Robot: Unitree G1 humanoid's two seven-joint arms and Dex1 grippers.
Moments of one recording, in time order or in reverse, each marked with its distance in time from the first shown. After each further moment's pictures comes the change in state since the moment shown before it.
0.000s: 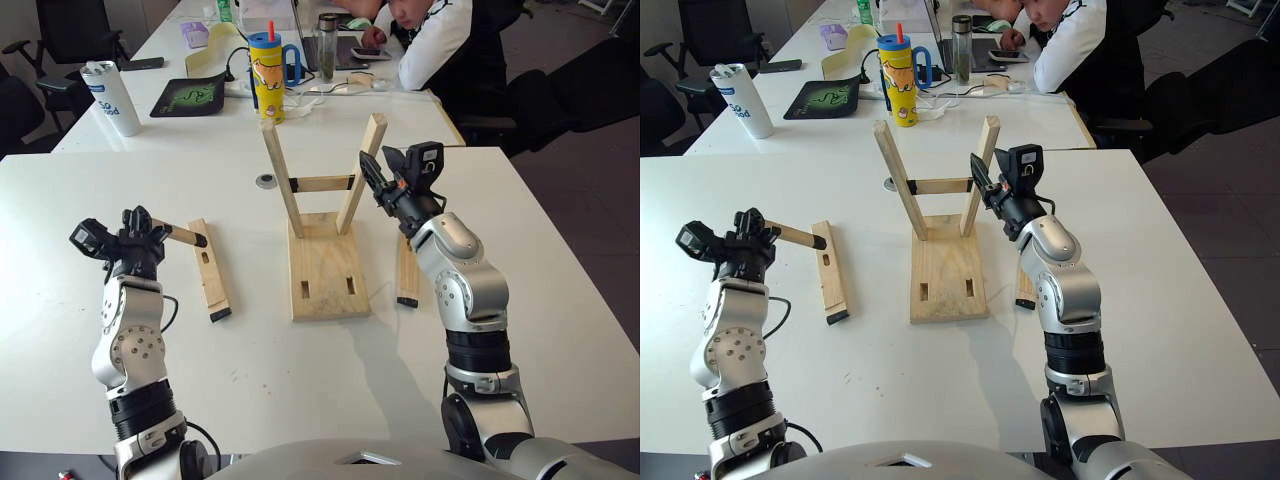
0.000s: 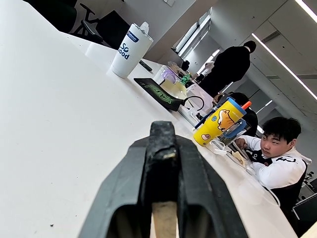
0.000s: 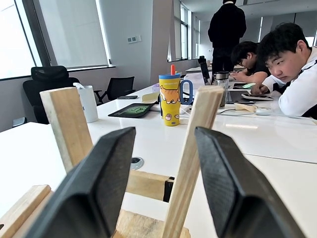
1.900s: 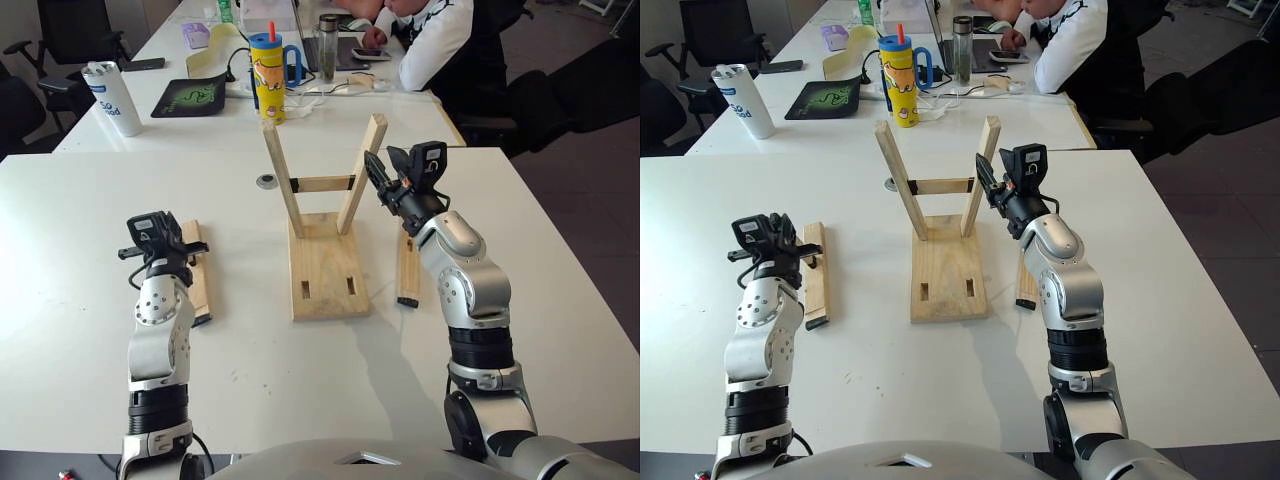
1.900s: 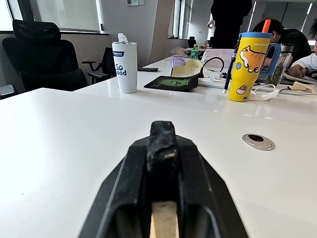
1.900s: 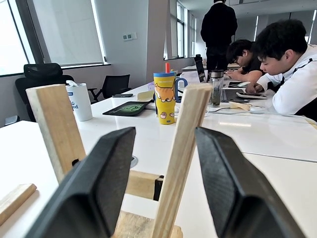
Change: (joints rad) left arm 0.045 0.051 -0.280 0.069 0.592 -0.089 -0.018; right arm -0.011 -0.017 -0.008 0.030 0.000 -0.008 -0.007
